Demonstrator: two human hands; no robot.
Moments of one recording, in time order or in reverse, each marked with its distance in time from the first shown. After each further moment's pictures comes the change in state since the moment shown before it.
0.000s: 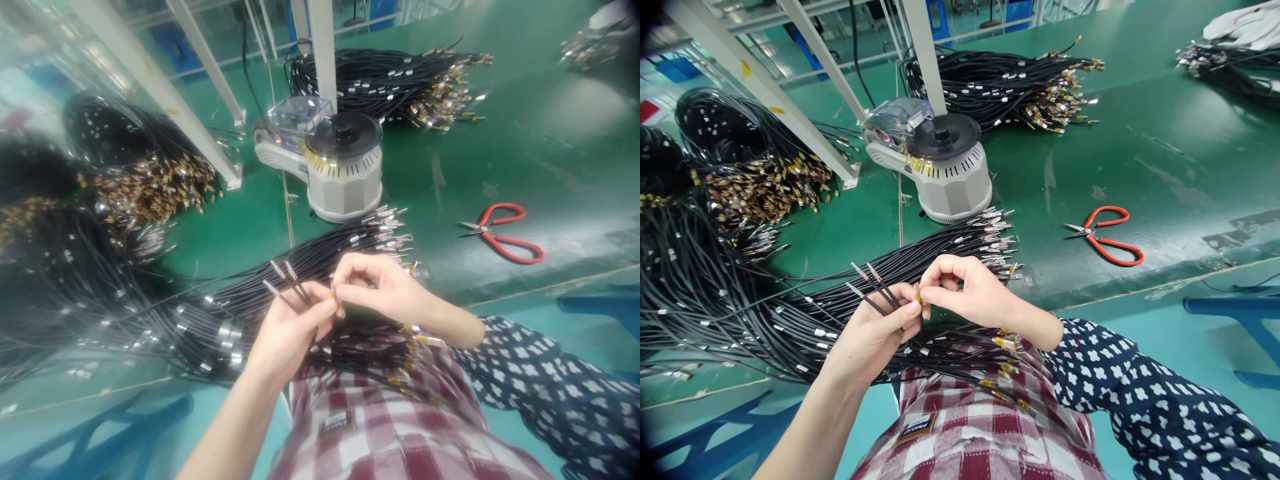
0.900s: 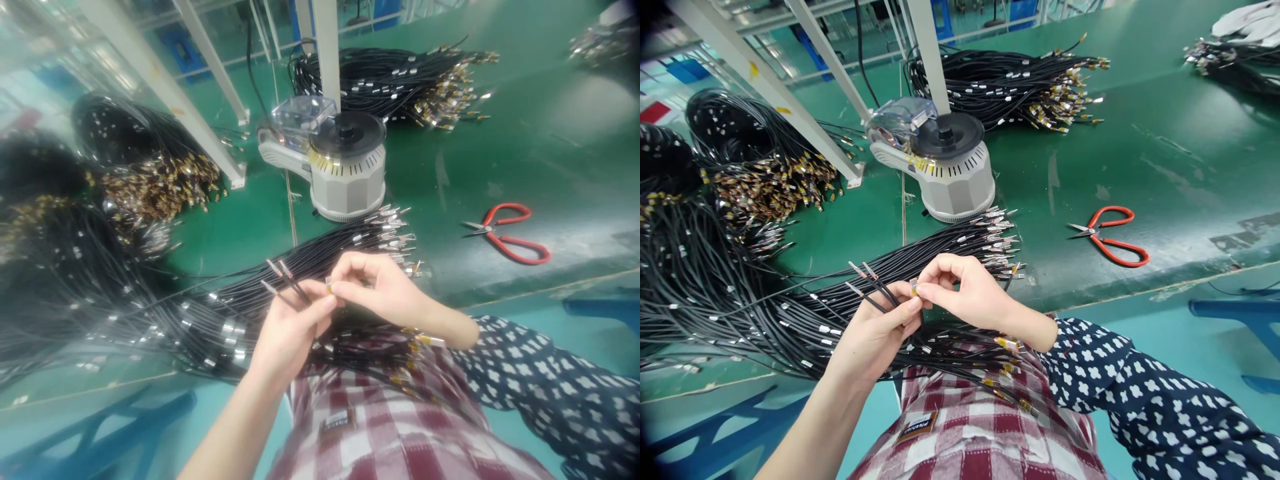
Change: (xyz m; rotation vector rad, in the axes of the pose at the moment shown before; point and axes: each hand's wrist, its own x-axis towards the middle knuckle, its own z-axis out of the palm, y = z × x) left_hand -0.001 -0.001 0.003 -0.051 0.116 0.020; right_hand 0.004 -0.002 0.009 0.005 0.084 -0.007
